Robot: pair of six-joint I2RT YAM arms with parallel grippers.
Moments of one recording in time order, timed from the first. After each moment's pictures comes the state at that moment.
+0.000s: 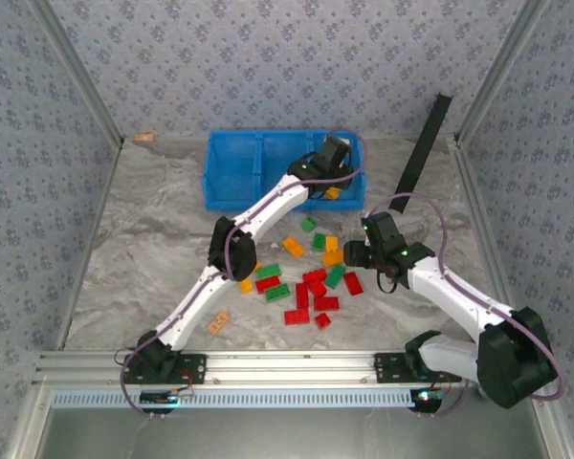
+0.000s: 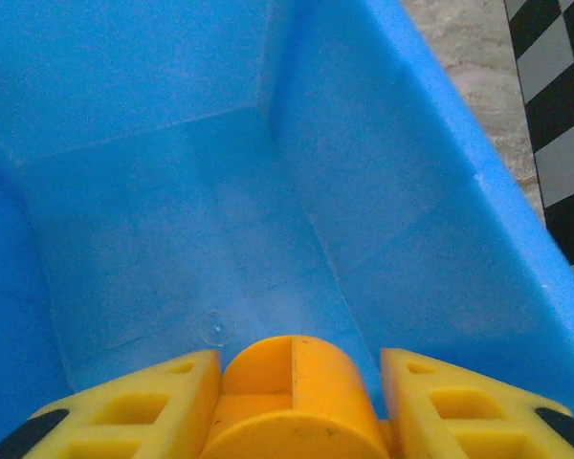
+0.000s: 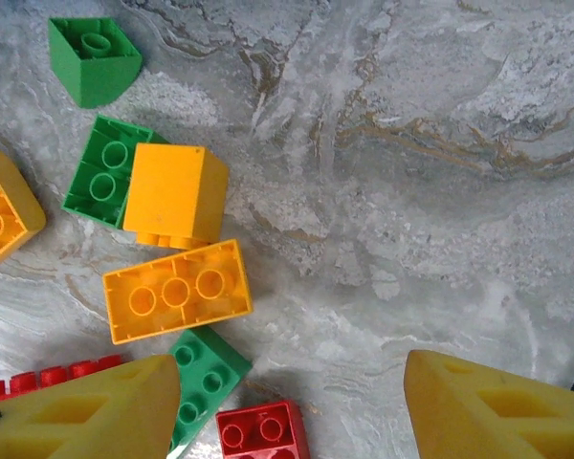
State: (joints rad) left arm -0.77 2.75 2.77 -0.72 -0.12 -0.39; right arm 0.46 1.16 0.68 -0.46 0.07 0.39
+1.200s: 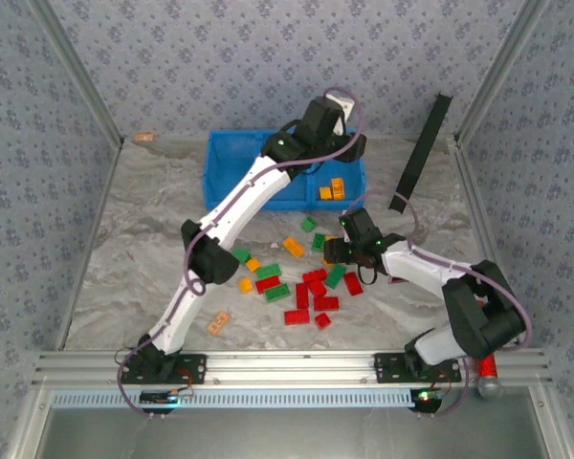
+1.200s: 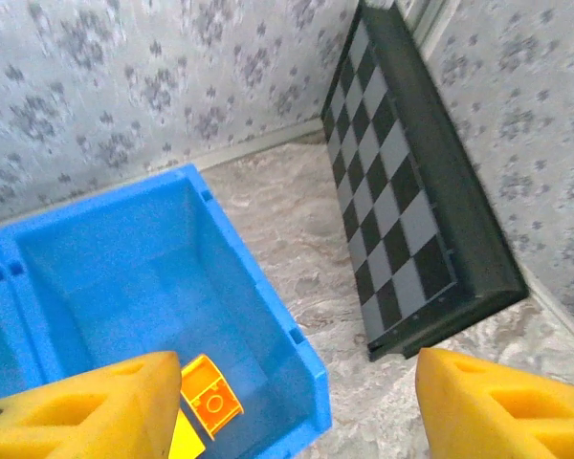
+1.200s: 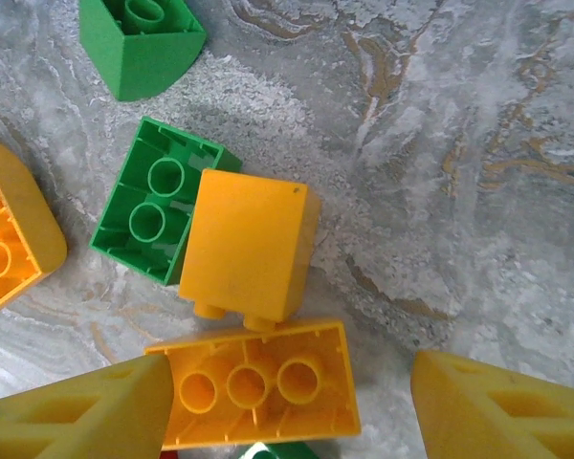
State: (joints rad) left arm -0.79 2.38 2.73 -0.82 -0.05 -0.29; right arm 0.52 1.45 0.74 -0.27 0.02 0.40
